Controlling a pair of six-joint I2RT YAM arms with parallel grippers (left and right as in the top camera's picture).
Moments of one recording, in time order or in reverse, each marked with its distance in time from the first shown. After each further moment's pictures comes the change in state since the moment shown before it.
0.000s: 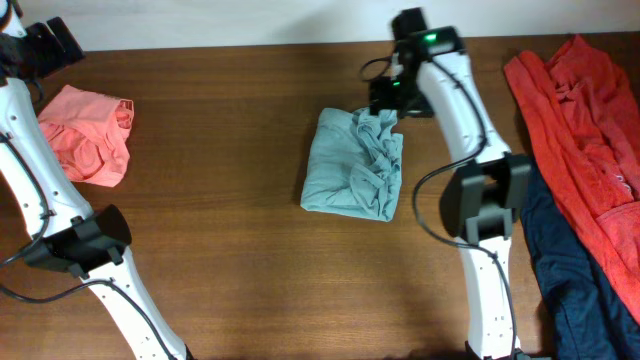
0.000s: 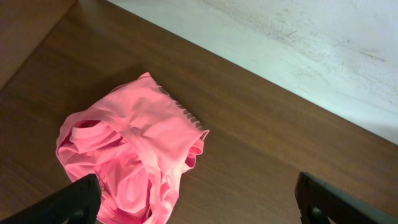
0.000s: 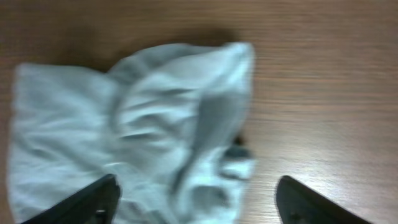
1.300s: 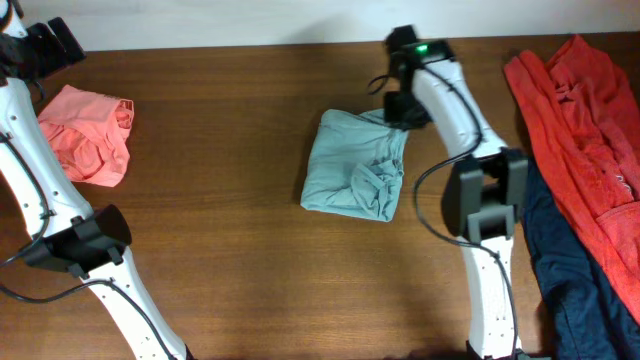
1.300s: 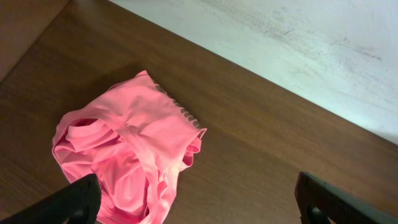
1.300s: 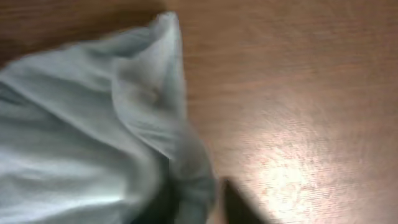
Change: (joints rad) left arm 0.000 0.000 0.000 -0.005 0.008 -0.003; right arm -0.076 -0.001 -0.121 -0.002 0.092 0.055
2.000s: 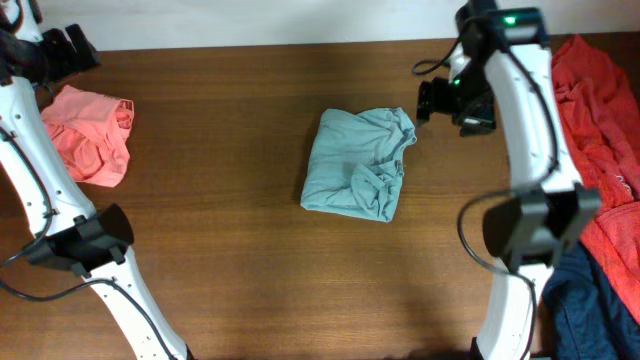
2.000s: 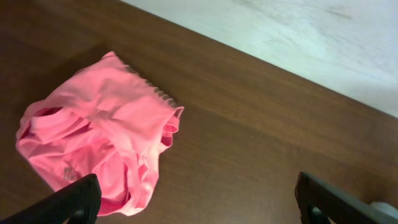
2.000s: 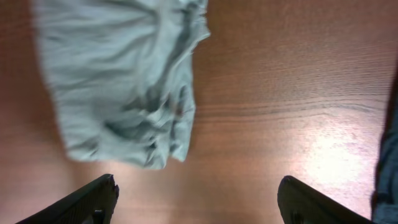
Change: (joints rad) left arm -0.016 0.000 0.000 -0.072 0.104 0.069; right arm -0.095 -0.311 0.039 -0.357 -0.216 -0.040
